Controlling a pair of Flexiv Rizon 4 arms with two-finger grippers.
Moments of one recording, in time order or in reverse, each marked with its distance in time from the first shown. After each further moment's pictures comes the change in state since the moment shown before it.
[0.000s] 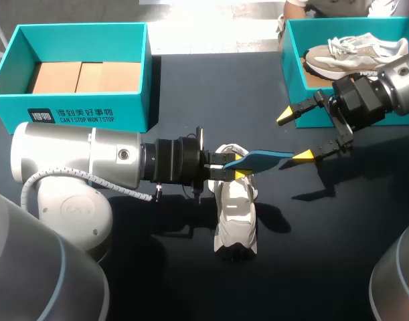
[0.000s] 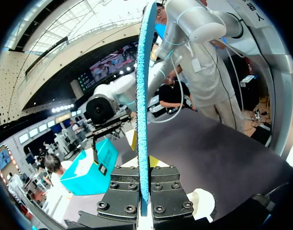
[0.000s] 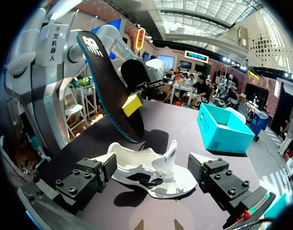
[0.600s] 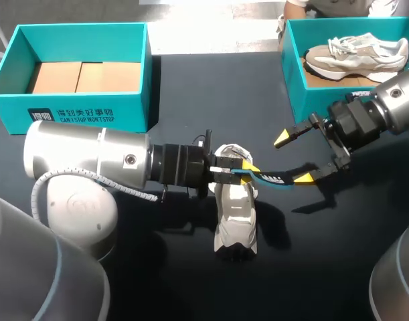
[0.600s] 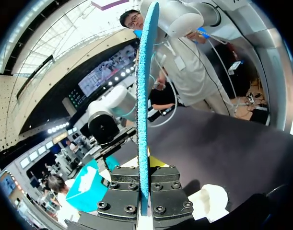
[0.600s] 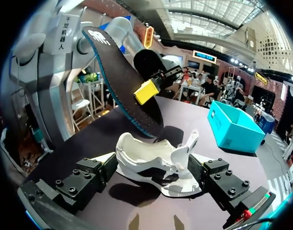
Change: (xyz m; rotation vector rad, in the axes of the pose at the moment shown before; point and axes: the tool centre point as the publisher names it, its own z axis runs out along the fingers) left arm 0.006 0.003 0.016 0.066 0.045 0.177; right arm 0.032 -0.030 0.023 0.012 0.065 -0.039
